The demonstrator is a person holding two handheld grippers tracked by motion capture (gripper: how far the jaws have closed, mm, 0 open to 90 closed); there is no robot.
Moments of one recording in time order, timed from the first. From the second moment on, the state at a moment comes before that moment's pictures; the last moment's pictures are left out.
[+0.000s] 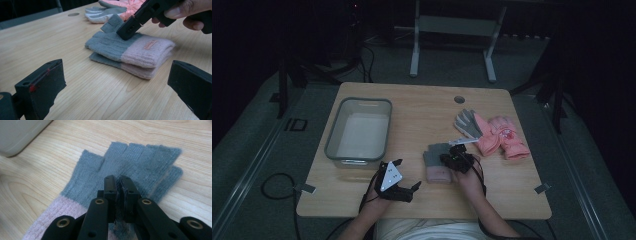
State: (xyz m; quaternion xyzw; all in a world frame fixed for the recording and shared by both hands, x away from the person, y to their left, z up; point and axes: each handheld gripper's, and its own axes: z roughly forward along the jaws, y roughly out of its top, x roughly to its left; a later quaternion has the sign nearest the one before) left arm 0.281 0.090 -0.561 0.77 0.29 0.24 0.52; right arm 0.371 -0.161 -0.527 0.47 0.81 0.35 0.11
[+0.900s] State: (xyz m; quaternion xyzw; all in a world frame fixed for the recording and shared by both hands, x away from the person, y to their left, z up) left arm 0.298 0.024 -0.534 0.87 0.15 0.18 0.43; right arm 0.414 -0.194 -0.496 0.46 0.80 0.37 0.13
